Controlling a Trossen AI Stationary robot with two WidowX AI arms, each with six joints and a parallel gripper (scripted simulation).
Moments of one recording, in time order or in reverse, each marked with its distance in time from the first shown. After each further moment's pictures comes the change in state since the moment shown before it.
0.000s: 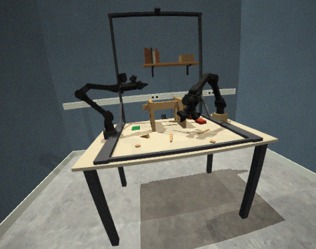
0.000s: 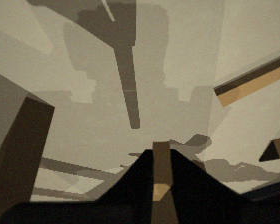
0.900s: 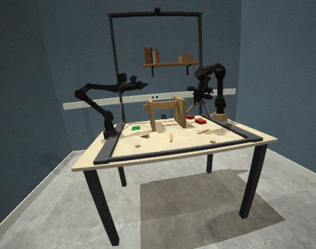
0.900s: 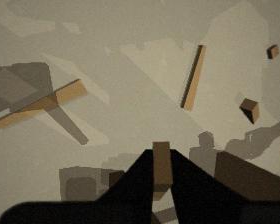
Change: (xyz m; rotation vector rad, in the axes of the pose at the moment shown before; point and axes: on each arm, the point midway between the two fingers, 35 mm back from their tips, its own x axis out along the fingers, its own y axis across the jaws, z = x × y) left arm -0.159 0.046 -0.005 0.719 -0.440 -0.177; right arm 0.000 0.000 0.000 0.000 0.000 0.000
